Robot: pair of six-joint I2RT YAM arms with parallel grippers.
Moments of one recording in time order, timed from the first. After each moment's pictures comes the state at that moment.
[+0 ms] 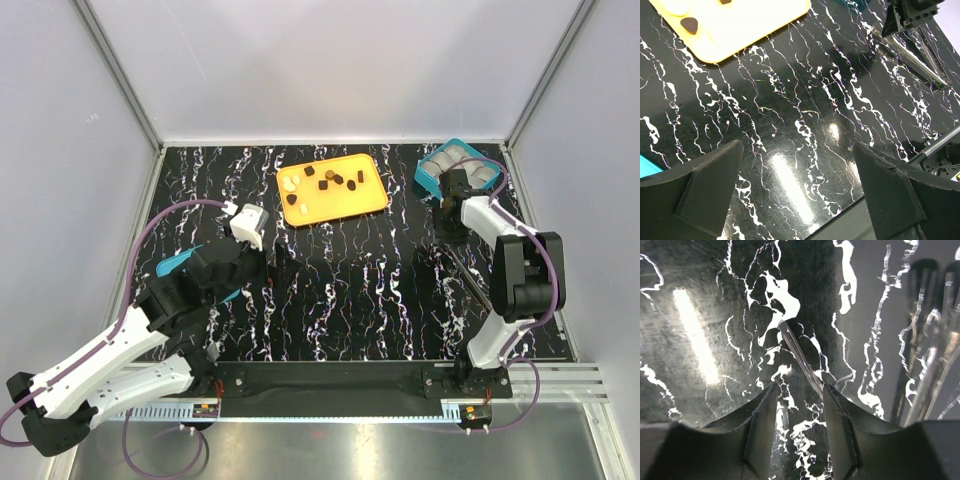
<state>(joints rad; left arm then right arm) -0.87 0.78 0.89 -0.53 -0.21 -0.39 0.08 1.72 1.17 -0.64 0.19 0.10</state>
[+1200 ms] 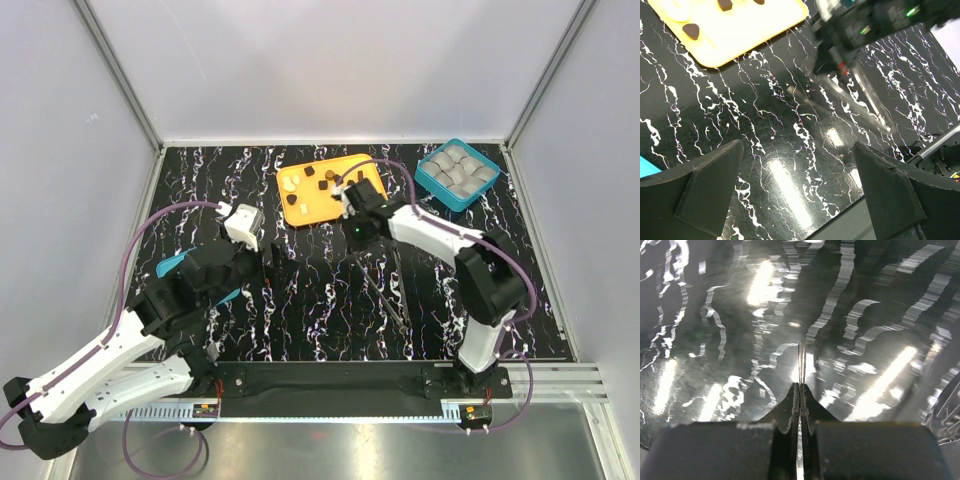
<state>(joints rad) -0.87 0.75 0.89 -0.53 -0.22 -0.39 0.60 1.80 1.31 -0.55 -0.09 0.15</state>
